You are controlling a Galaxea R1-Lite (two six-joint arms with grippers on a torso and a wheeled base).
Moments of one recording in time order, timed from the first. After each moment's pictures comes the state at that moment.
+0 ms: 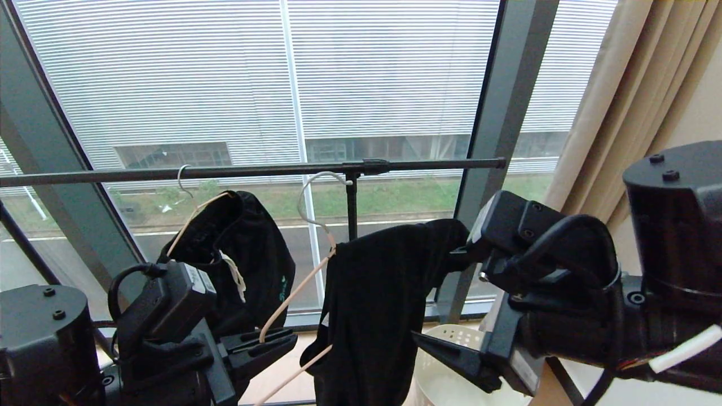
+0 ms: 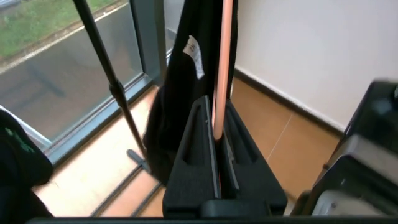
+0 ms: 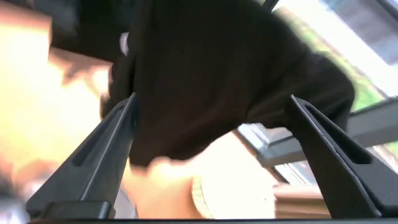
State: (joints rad) left arm -0.63 1.36 -0.27 -0.78 -0.25 0.05; right arm 0.93 1.46 -0.98 0.08 -0.14 -0.27
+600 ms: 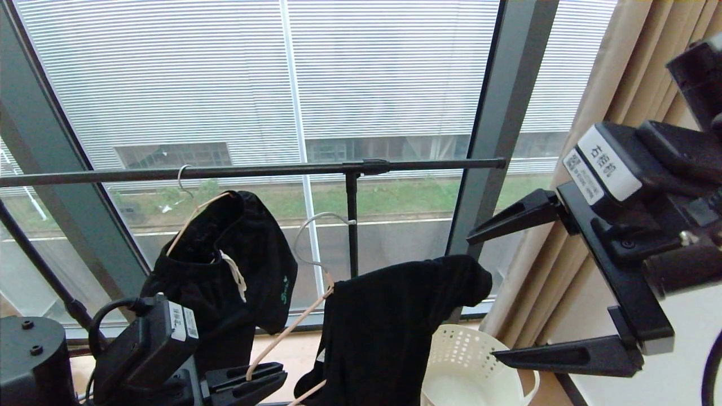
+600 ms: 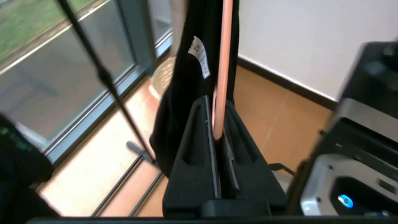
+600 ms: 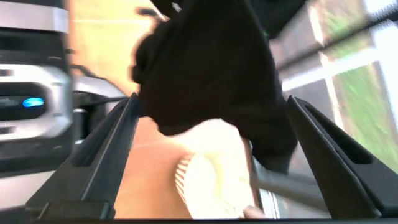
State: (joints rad) left arm -0.62 1.31 -0.18 -0.78 -0.33 0.11; right arm 0.69 1.50 -1.44 0.71 0.41 -0.72
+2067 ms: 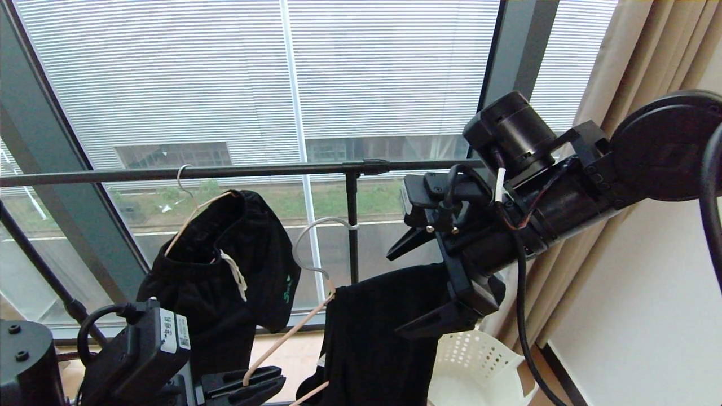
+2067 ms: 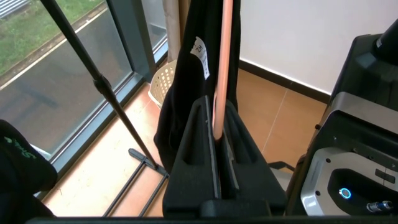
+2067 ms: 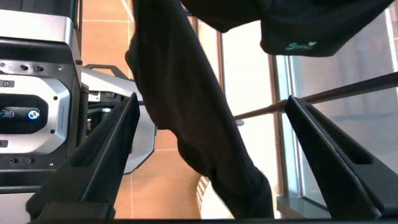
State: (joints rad) left arm -0.62 1.29 -0.17 -0.78 -0.35 0.14; right arm 0.67 1.87 -1.64 0.73 0.50 -0.75
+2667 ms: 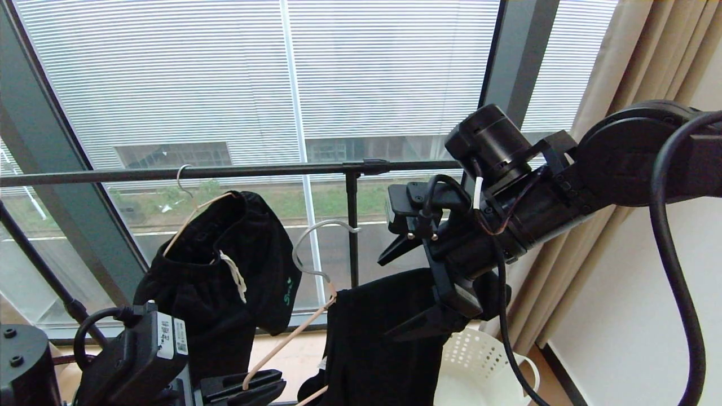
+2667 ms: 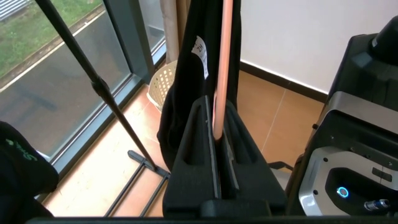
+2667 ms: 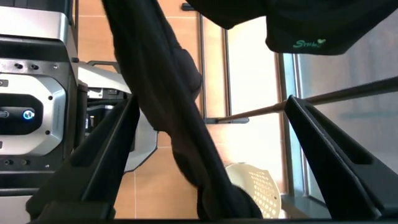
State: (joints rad) left arm -0.64 1.28 -0.17 -0.78 -0.34 0.14; right arm 0.68 1.92 -1.67 0.73 0.50 -0.75
